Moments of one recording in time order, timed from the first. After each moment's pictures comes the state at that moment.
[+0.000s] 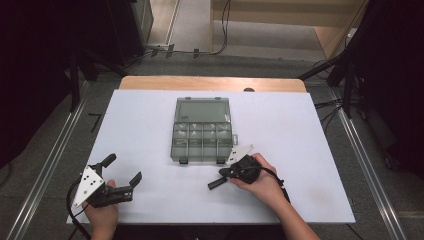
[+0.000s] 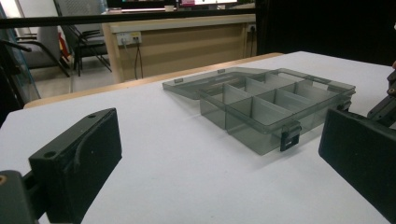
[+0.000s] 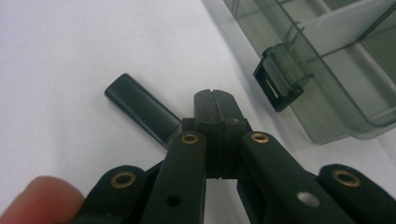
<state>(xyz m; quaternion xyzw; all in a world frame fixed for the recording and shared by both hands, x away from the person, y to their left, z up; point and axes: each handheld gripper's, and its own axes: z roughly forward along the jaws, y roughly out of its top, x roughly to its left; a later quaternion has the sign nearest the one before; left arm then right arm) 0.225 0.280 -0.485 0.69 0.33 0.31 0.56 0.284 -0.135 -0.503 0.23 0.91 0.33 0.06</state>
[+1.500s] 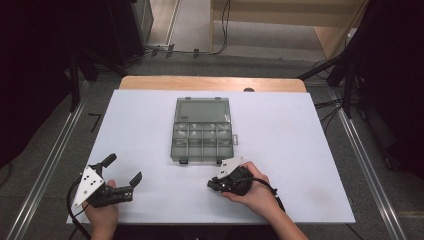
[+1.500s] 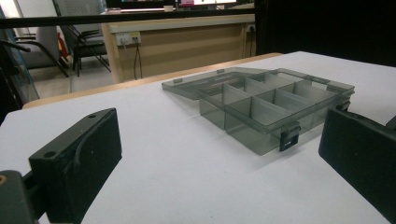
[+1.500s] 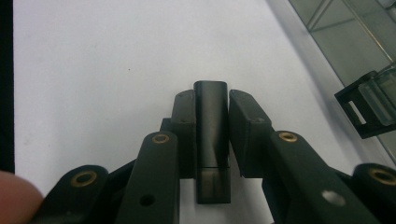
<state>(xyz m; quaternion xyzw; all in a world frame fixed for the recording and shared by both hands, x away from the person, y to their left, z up) 0.226 0.280 -0.485 0.69 0.33 0.31 0.56 0.258 -0.109 -0.505 0.19 0.92 0.34 0.05</state>
